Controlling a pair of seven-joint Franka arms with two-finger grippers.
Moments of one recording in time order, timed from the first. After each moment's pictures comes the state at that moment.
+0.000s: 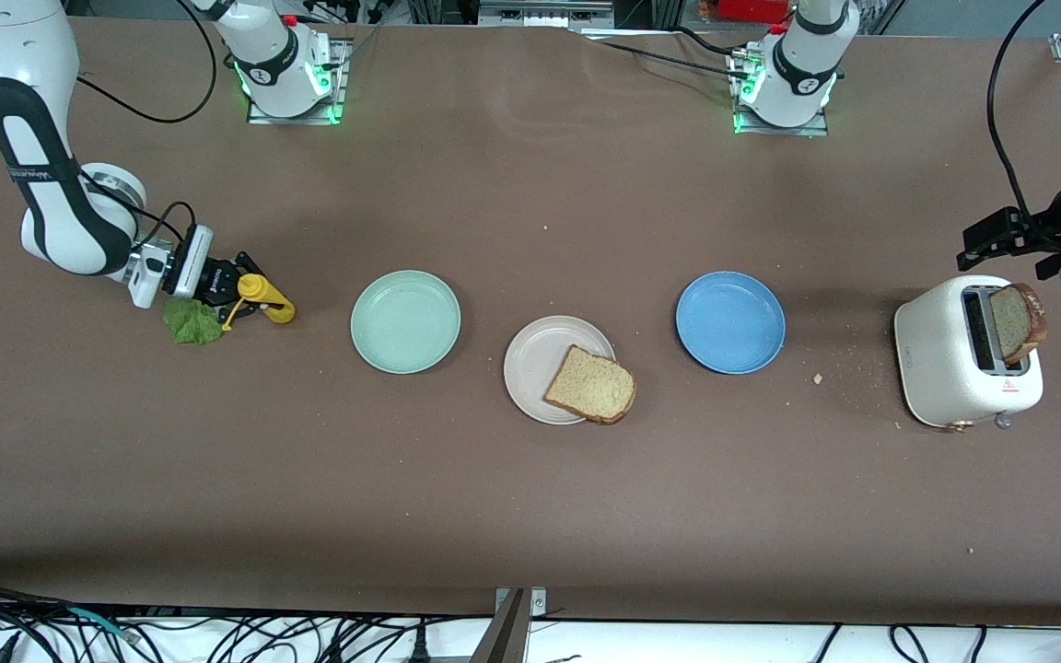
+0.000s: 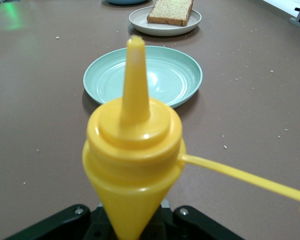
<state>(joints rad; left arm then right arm) 0.09 0.05 -0.02 -1.65 -0.02 1.70 0.16 -0.16 0.41 -0.06 -2.28 1.17 2.11 -2.59</state>
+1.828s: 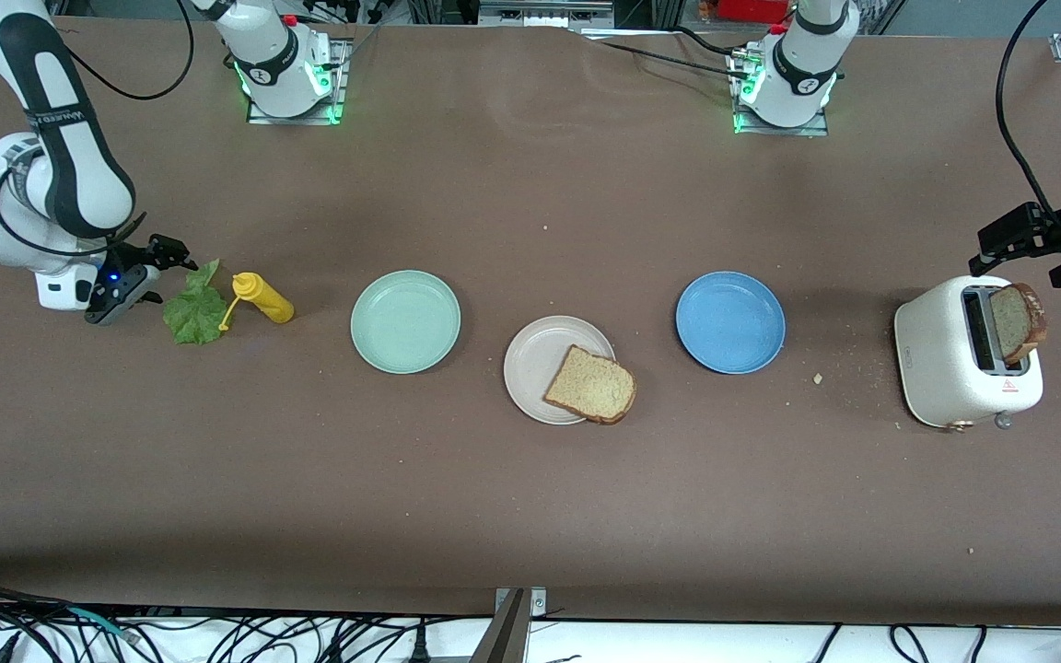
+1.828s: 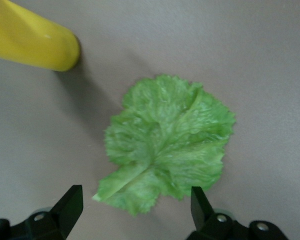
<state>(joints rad) 0.10 0.06 -0.03 -1.56 -0.08 1.69 0.16 -0.18 0.29 -0.11 -2.27 0.23 2.38 -1.15</state>
